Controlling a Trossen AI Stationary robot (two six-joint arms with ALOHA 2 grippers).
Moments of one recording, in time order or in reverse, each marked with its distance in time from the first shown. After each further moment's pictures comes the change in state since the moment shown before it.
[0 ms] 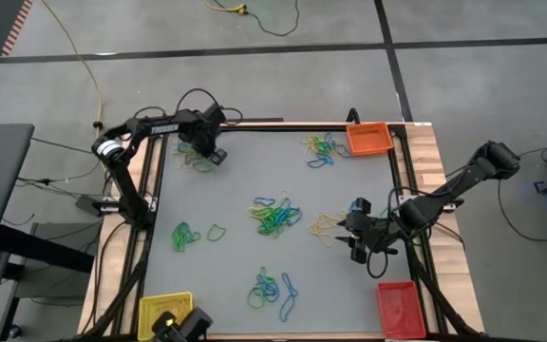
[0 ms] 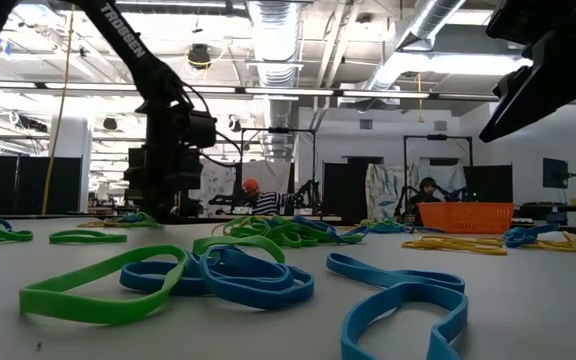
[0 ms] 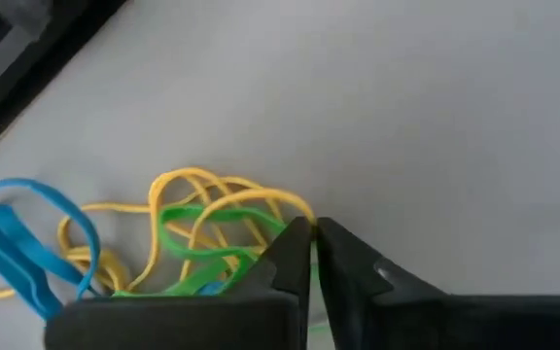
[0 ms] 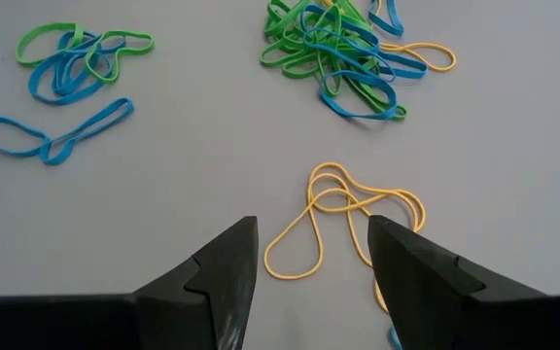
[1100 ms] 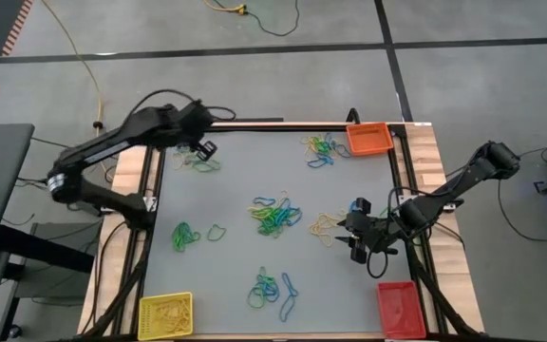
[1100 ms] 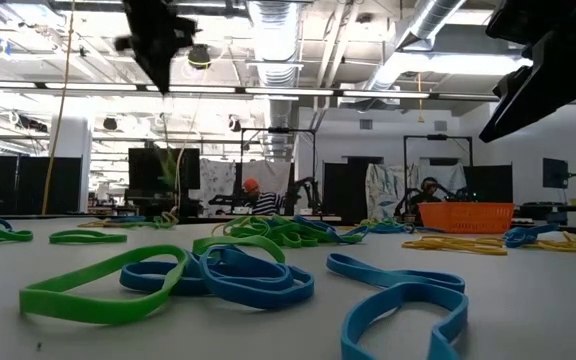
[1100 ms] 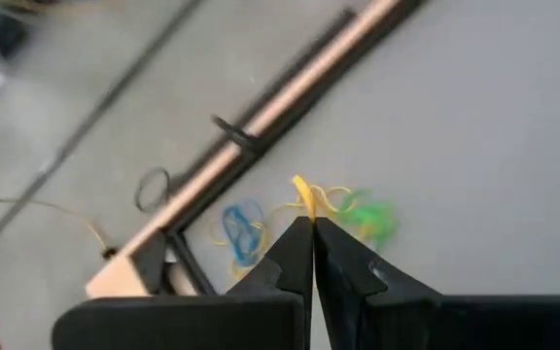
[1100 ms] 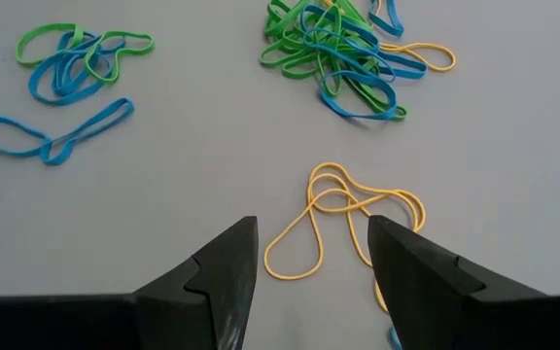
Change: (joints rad) left arm -0.397 -0.500 0.307 -0.470 -0.390 -0.187; right arm 0.000 0.000 0.000 0.000 0.000 0.000
